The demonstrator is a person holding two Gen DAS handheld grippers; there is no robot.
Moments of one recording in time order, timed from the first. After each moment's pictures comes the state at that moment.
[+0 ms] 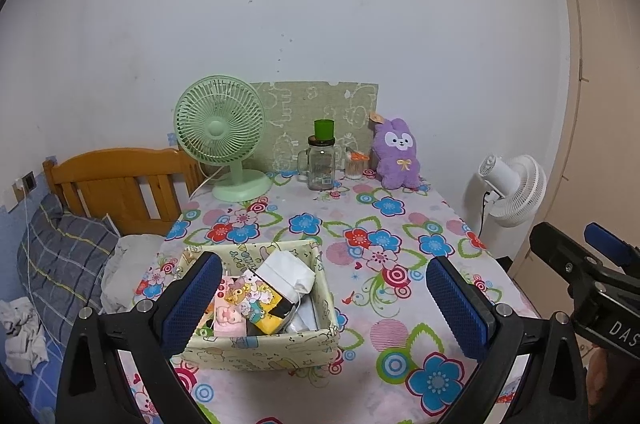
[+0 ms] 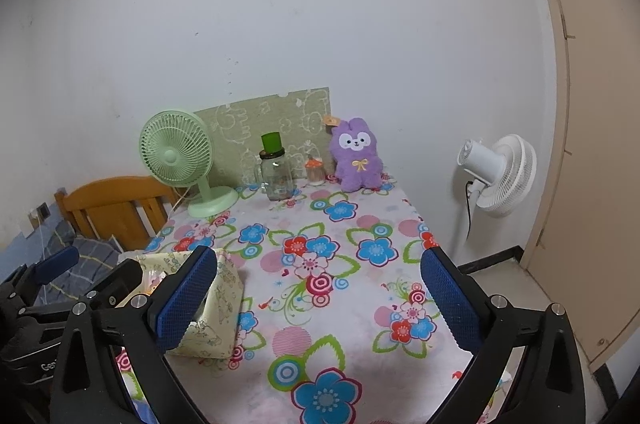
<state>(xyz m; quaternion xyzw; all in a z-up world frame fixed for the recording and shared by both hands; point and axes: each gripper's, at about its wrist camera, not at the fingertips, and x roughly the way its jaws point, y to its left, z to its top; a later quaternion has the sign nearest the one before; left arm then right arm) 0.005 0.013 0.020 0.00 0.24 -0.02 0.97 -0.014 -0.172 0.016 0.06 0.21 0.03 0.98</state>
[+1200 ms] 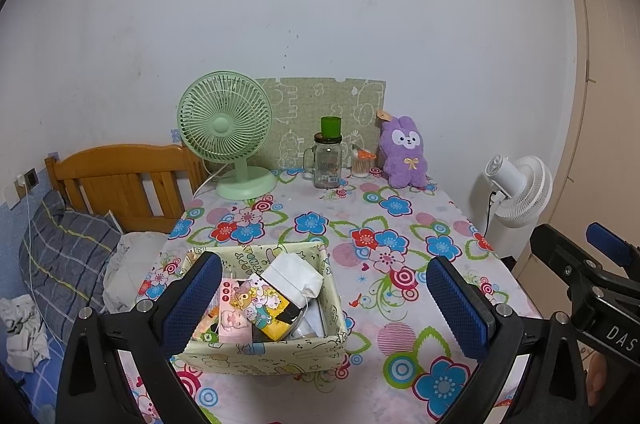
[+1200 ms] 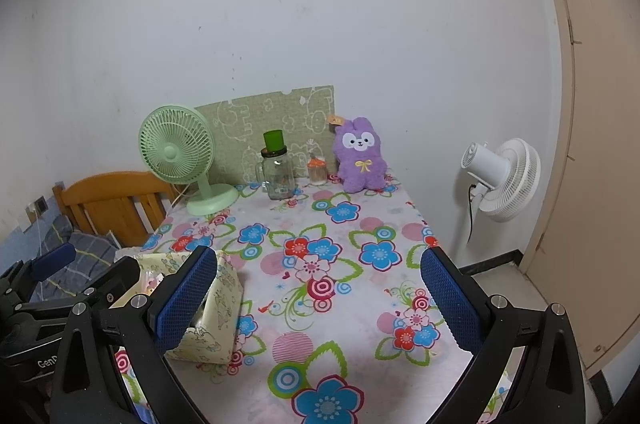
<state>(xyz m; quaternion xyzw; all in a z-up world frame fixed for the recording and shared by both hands) 0.012 0.019 0.022 -0.01 0.24 -0.01 0.97 -0.002 -0.165 0.015 0.05 0.21 0.04 0.97</state>
